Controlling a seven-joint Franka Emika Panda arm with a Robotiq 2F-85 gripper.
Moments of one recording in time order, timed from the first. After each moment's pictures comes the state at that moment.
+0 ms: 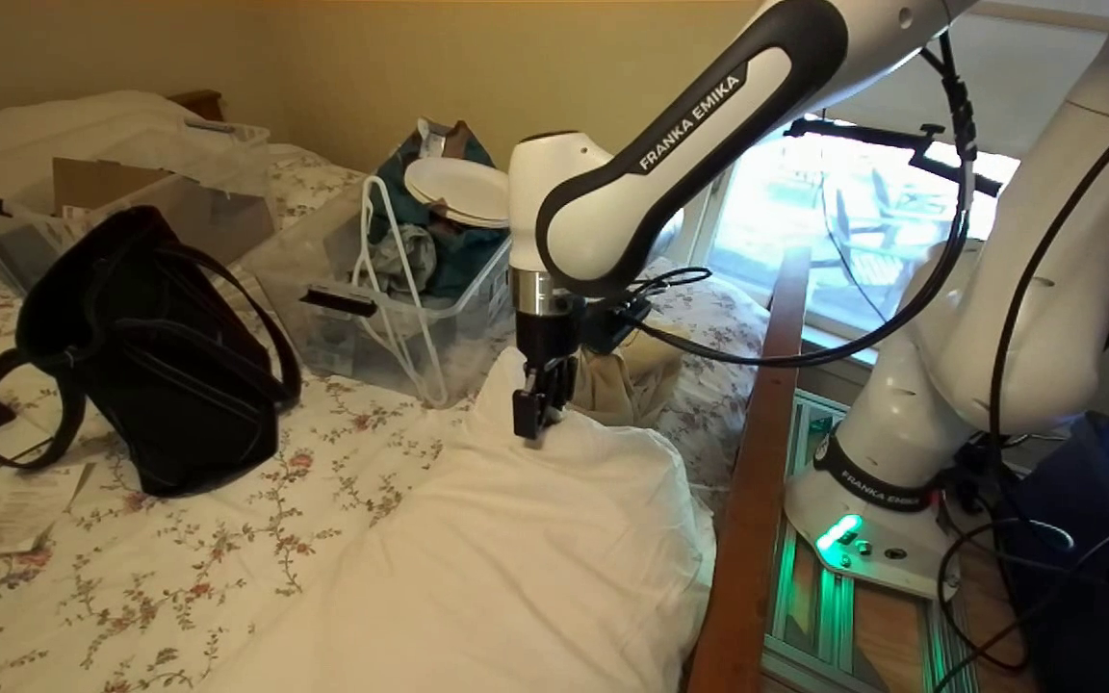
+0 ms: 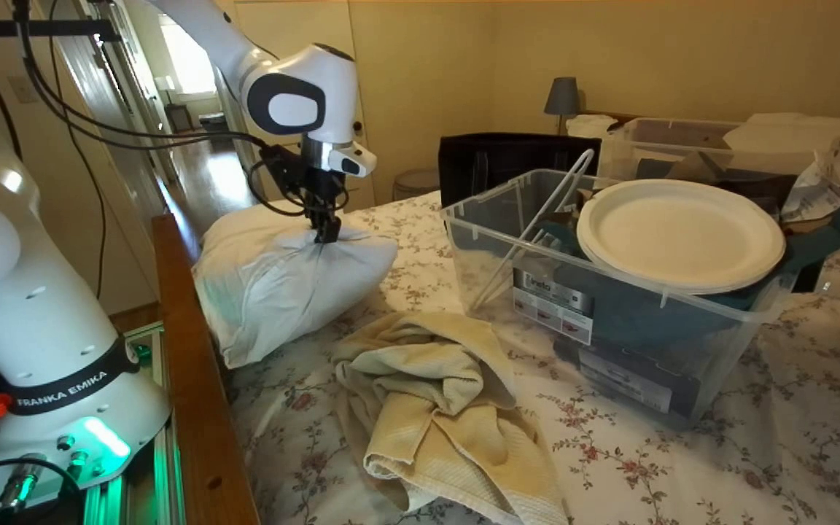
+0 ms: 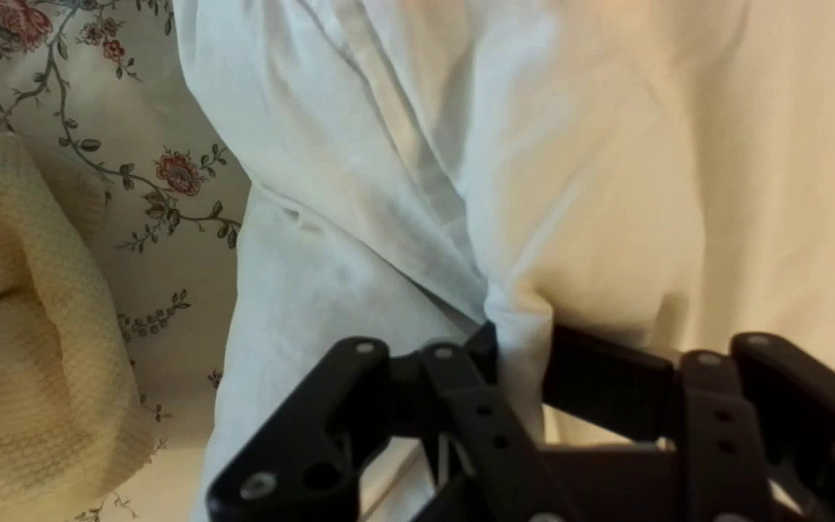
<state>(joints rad) 0.12 -0.02 0.15 -2.54 0.34 2.36 0.03</state>
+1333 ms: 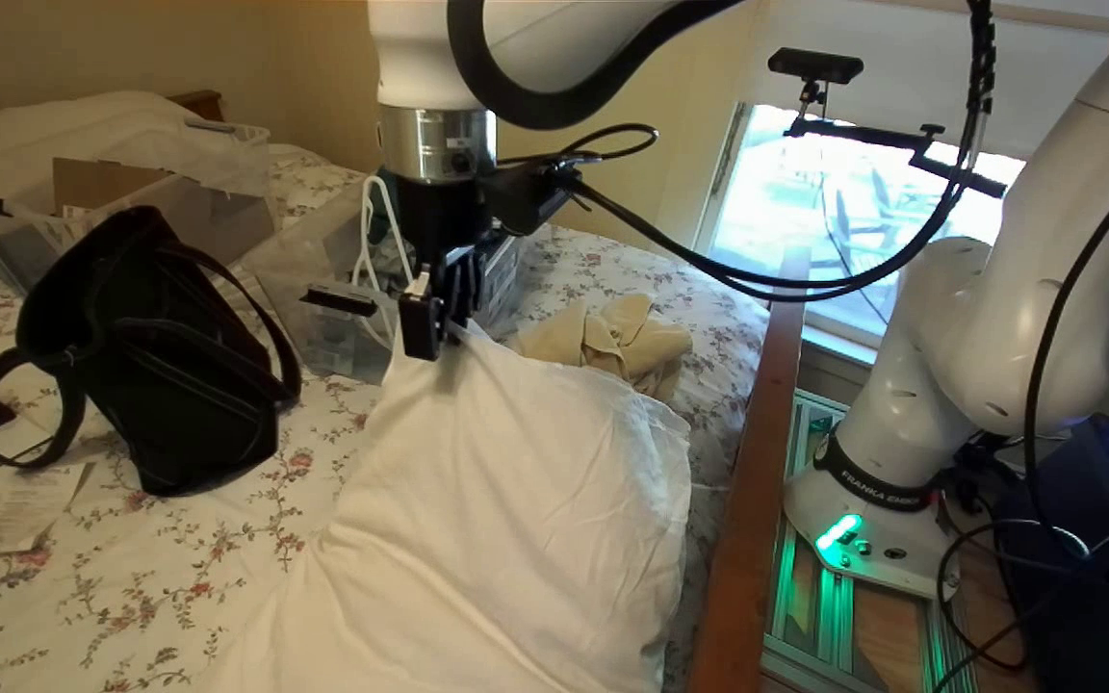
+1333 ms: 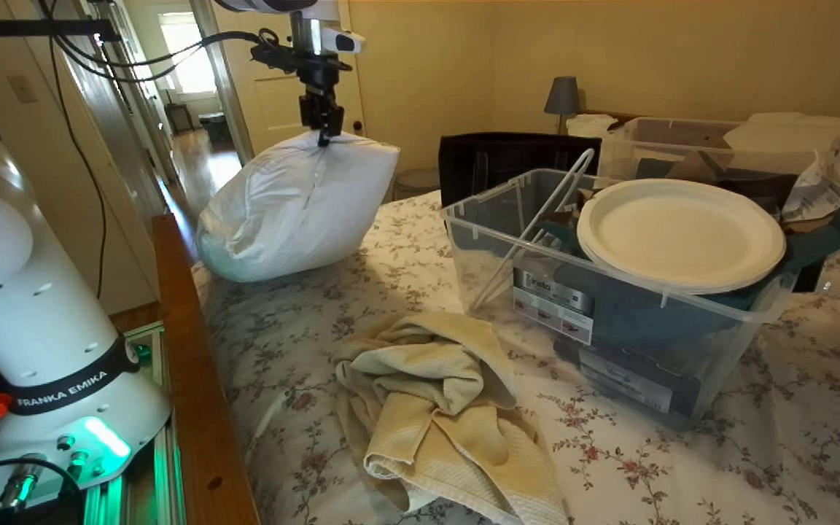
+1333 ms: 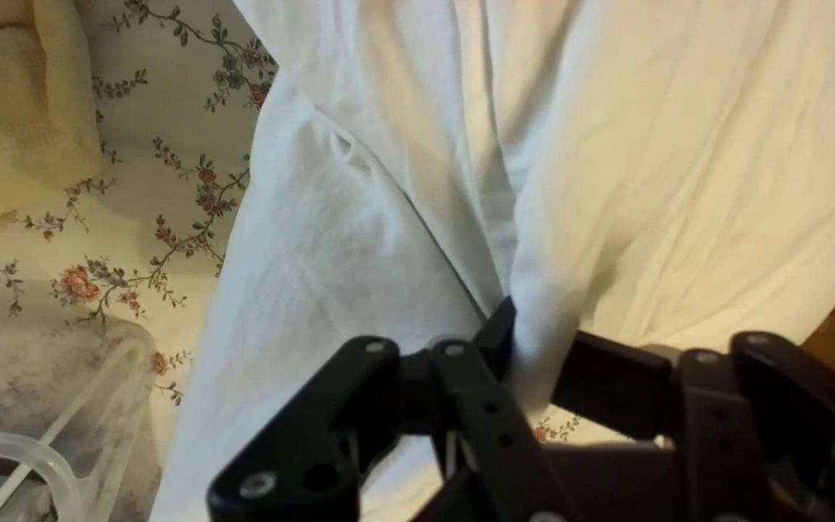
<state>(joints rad) 0.20 -0.06 0.23 -2.11 0.15 2.03 0.20</state>
